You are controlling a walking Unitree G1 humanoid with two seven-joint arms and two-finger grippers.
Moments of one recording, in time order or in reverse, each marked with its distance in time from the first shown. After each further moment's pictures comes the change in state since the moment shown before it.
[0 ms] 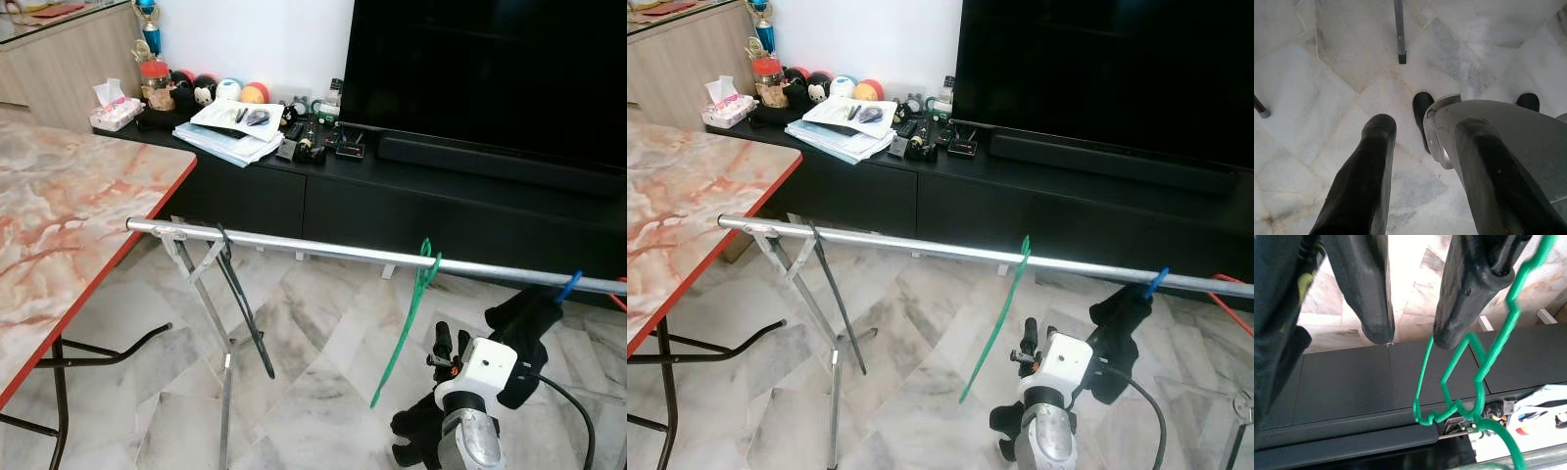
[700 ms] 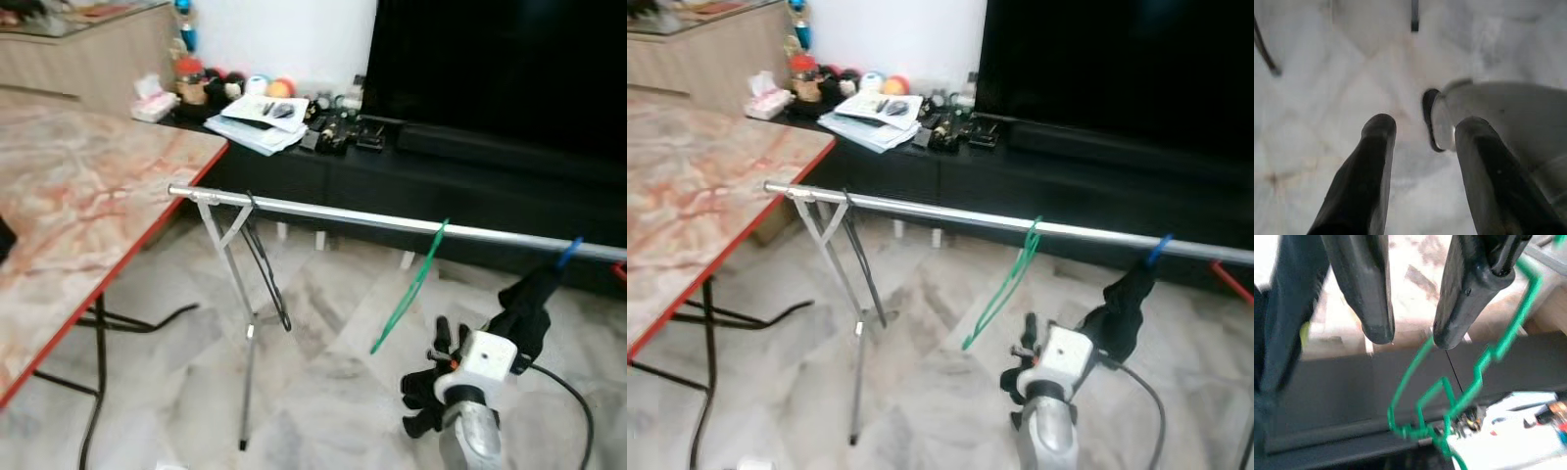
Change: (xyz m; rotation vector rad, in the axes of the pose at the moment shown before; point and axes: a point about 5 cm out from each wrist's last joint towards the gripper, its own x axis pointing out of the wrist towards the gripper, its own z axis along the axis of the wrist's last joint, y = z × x) left arm -0.001 -0.002 -0.003 -0.003 0.003 -0.005; right arm 0.001 -0.003 -0.002 -0.013 0.006 0.001
